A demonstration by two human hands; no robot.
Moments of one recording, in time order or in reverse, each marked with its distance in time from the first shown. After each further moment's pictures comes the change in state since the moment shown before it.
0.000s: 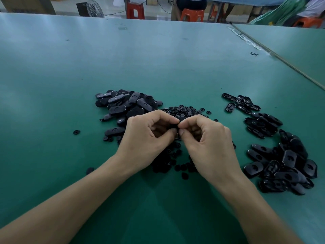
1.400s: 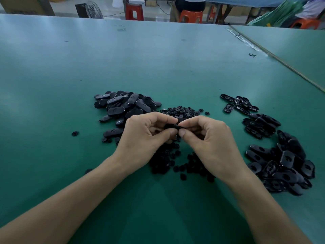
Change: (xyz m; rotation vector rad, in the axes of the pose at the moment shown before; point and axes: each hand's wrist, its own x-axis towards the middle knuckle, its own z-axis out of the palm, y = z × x) left_hand 0.005 -0.001 -0.002 -0.092 -0.038 -0.098; right_hand 0.009 0.013 -0.011 0.133 -0.131 0.068
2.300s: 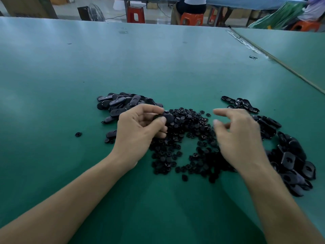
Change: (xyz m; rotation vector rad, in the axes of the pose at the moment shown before) left_hand 0.003 -0.005 -0.005 -0.216 0.197 -0.032; right_hand 0.005 -0.002 -0.030 -0.480 0.226 0.155
